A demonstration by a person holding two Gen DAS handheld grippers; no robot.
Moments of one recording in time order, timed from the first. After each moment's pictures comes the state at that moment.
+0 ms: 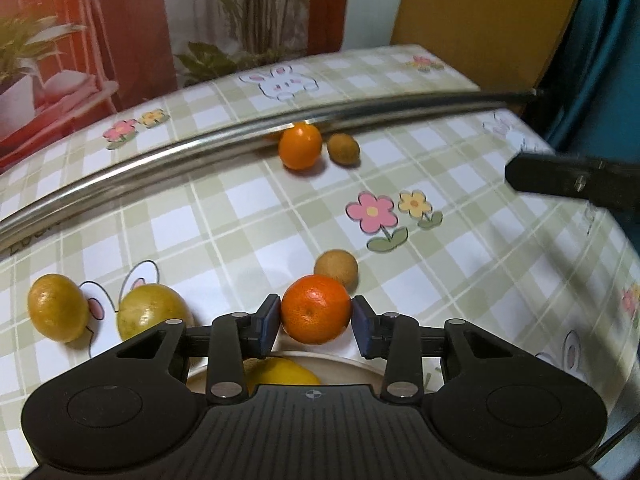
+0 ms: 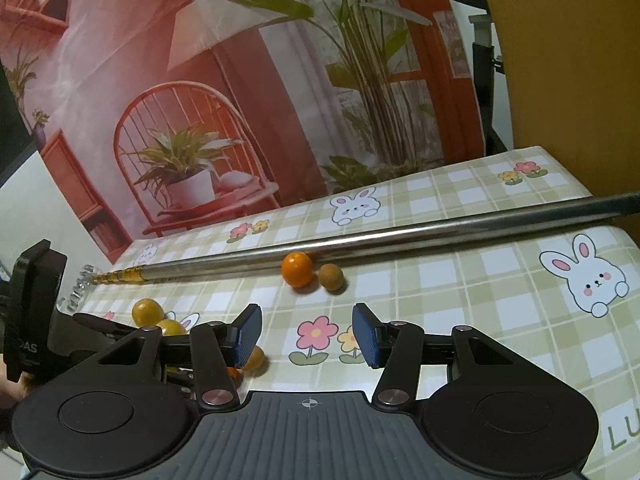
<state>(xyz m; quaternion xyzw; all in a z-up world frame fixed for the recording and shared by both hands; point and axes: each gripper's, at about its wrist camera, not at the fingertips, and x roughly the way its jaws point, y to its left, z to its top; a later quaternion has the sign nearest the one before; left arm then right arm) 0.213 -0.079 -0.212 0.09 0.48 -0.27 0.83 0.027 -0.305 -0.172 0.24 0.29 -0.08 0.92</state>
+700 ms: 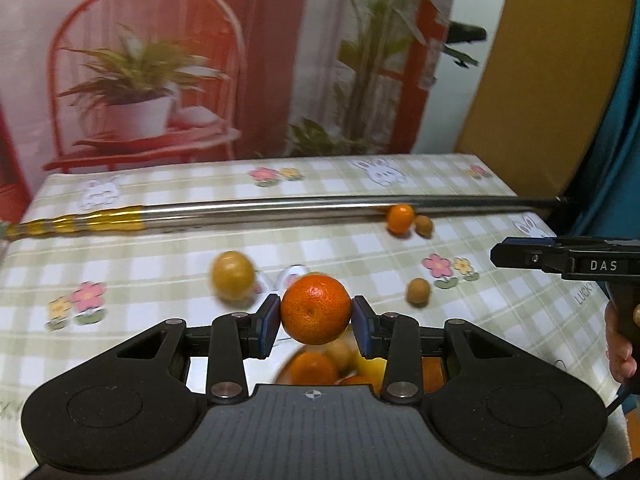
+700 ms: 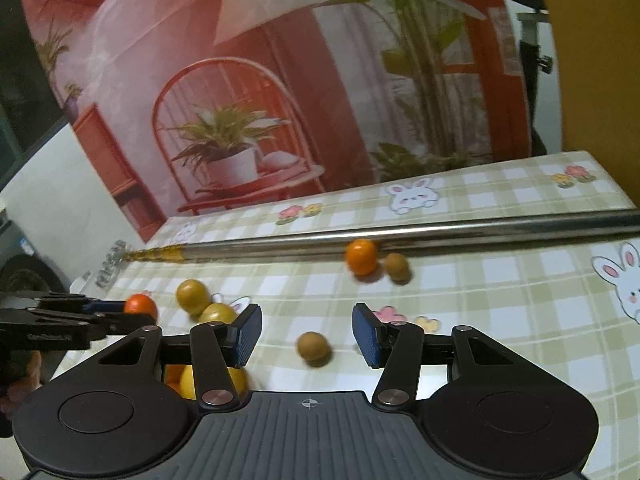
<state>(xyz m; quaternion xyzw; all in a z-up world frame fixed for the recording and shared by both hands) 0.142 0.044 -0.136 0.01 0.38 -0.18 0.91 0.051 -0.261 -0.155 0.23 0.31 -0.03 0.92</state>
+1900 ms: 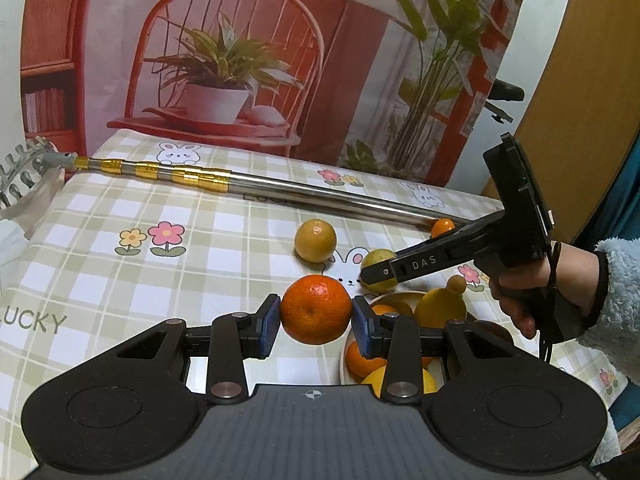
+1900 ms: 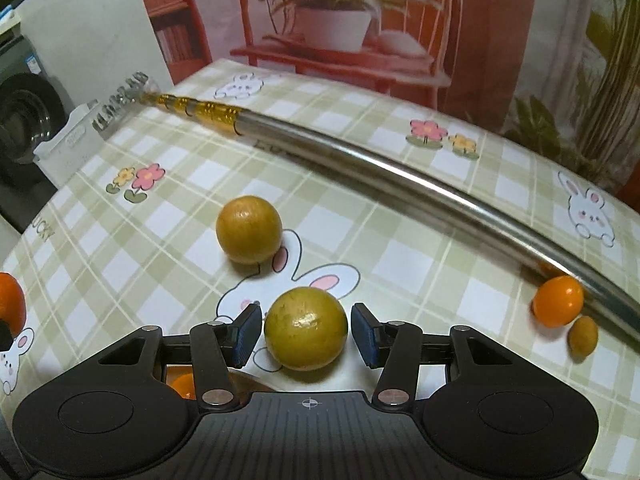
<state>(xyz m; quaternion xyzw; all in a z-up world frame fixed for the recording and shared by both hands) 0.093 0.125 -0.154 -0.08 0.35 -0.14 0.92 0.233 -0.134 -0.204 0.06 0.50 0.07 0.86</state>
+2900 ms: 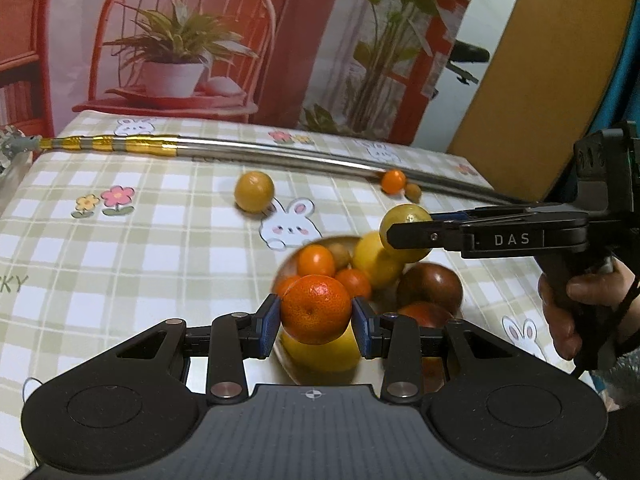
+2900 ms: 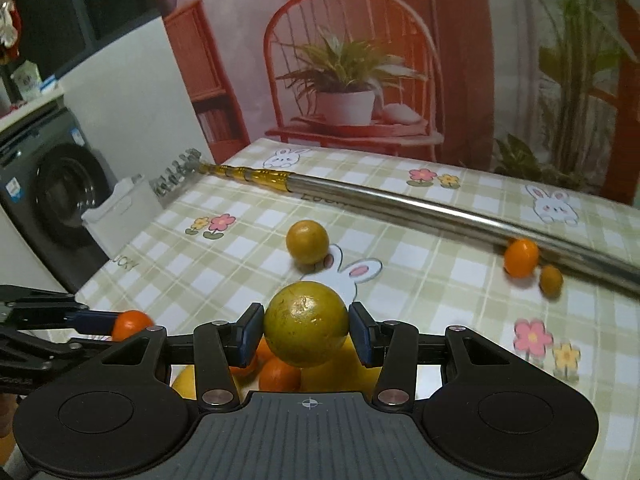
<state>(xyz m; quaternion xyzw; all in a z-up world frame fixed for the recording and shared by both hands) 0.061 0.089 -0.163 -0.05 0.38 -0.19 0.90 0.107 -0.140 -0.146 0.12 0.37 0.09 0.92</state>
